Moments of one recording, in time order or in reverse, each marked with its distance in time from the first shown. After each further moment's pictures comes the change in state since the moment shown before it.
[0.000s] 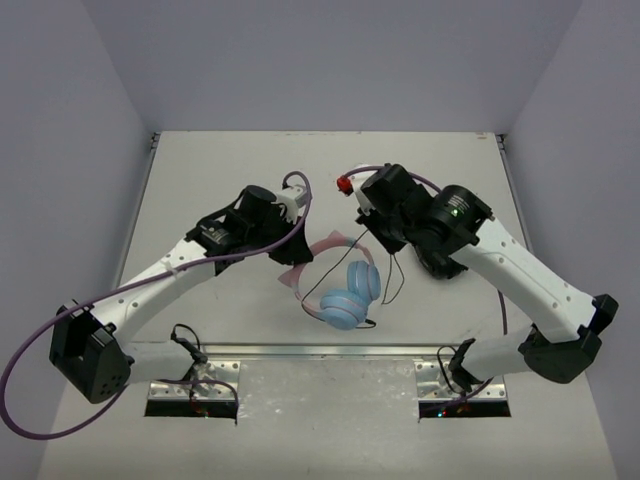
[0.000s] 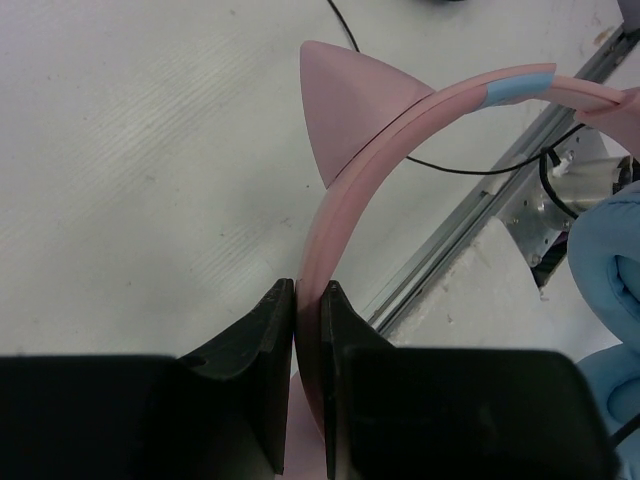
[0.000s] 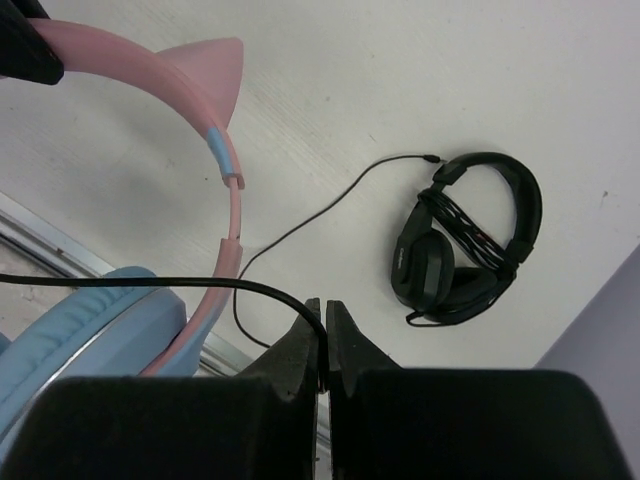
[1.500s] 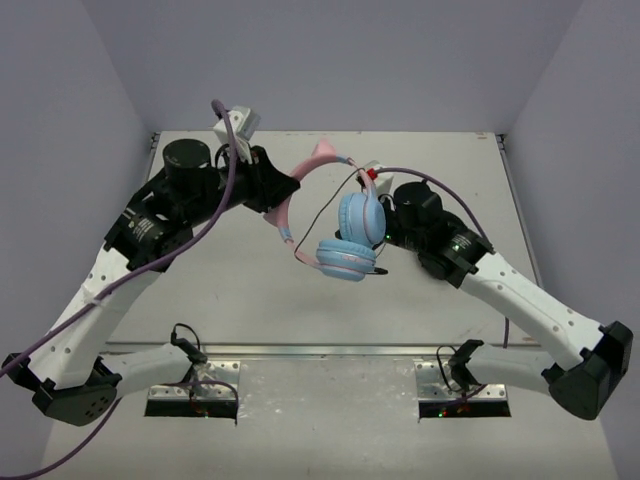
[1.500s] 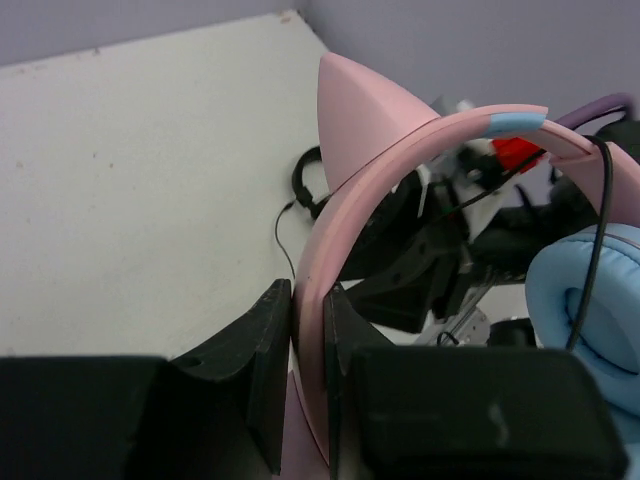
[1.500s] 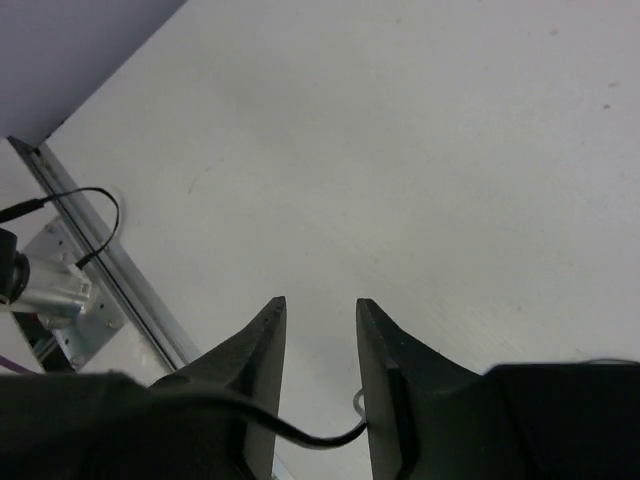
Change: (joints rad) left arm 0.005 -0.138 0.455 -0.124 -0.174 -0.076; right arm -0.134 -0.278 -0.594 0.851 -0.443 0.205
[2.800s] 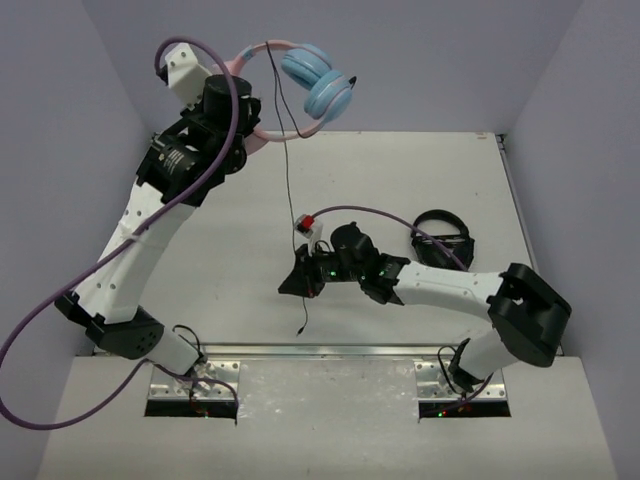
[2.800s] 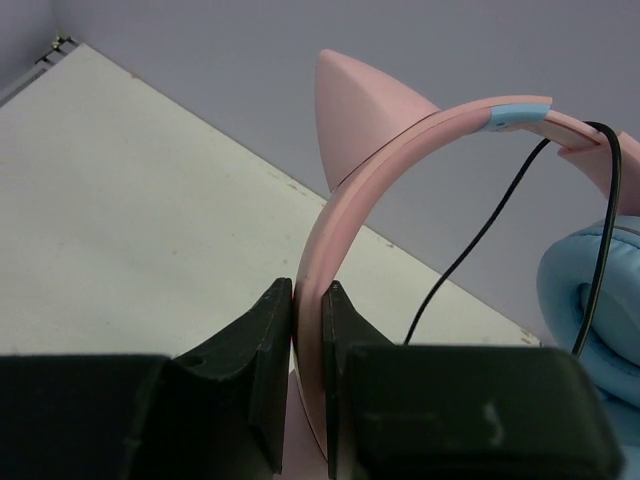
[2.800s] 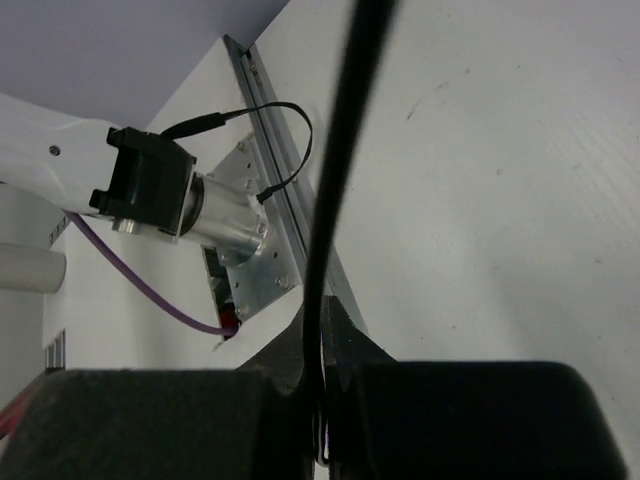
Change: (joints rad) left arm 0.003 0.382 0.606 -0.302 -1.018 -0.438; right arm 0.207 0.443 -0.209 0.709 -0.333 0.347
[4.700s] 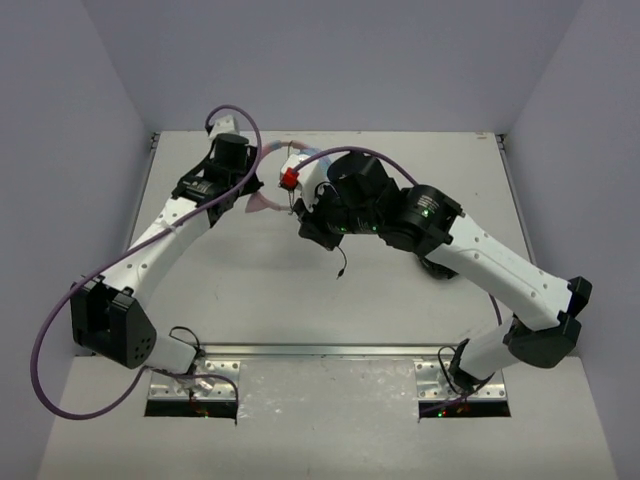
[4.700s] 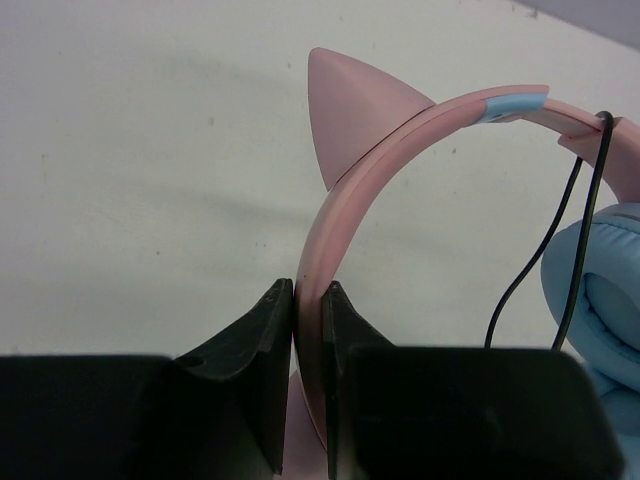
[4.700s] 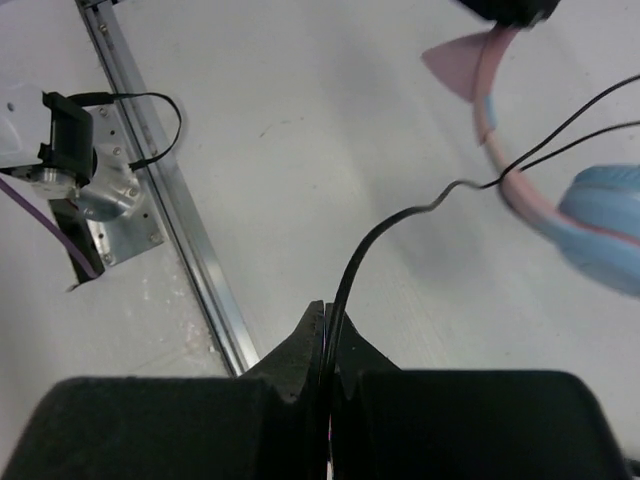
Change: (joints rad) left arm 0.248 -0.027 -0.702 0.414 0.479 0.232; right arm 0.072 -0.086 0.858 -1.155 0.373 -0.569
